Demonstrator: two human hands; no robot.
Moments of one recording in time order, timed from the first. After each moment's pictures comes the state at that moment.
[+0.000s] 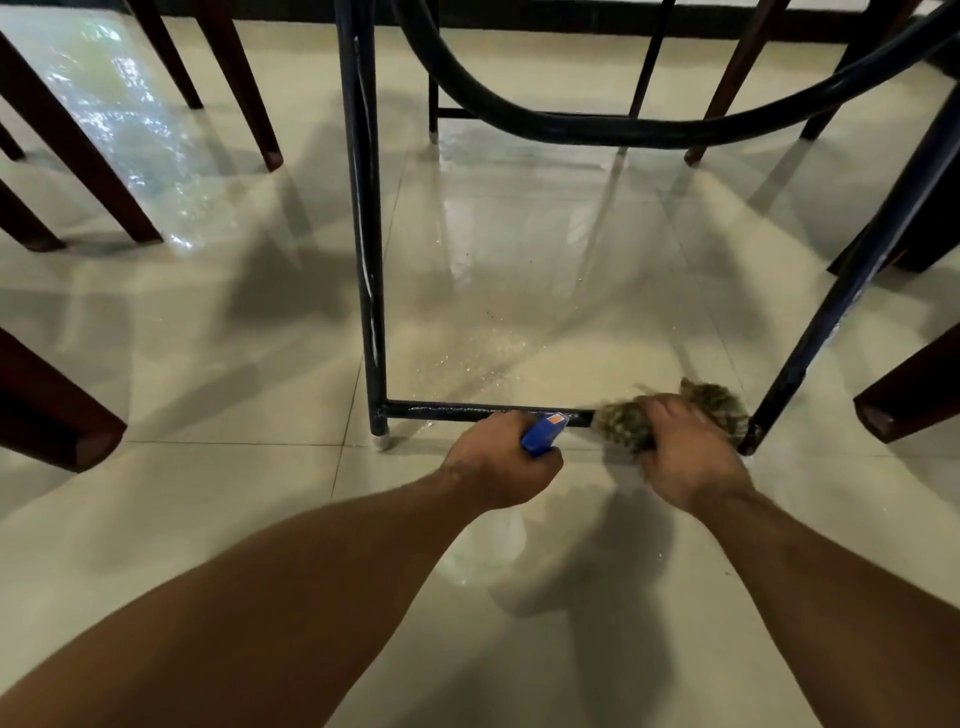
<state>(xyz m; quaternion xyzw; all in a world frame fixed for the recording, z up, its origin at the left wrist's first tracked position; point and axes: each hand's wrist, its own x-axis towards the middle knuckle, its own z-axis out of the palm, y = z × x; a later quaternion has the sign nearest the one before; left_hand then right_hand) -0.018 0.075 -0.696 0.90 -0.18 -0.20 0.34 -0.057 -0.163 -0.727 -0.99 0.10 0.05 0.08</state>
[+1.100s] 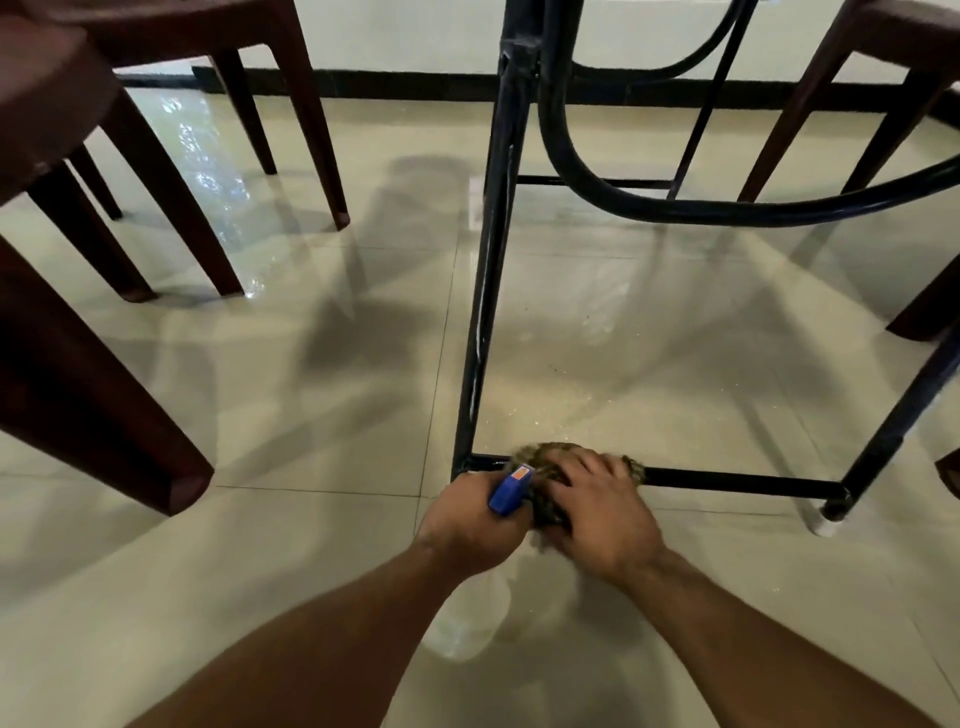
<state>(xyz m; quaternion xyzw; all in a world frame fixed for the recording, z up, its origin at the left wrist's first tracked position) -0.008 0.195 -0.708 0.89 -0.12 -0.18 0.41 -0.028 0.005 -0.726 -0.99 -0.12 0.02 0.05</state>
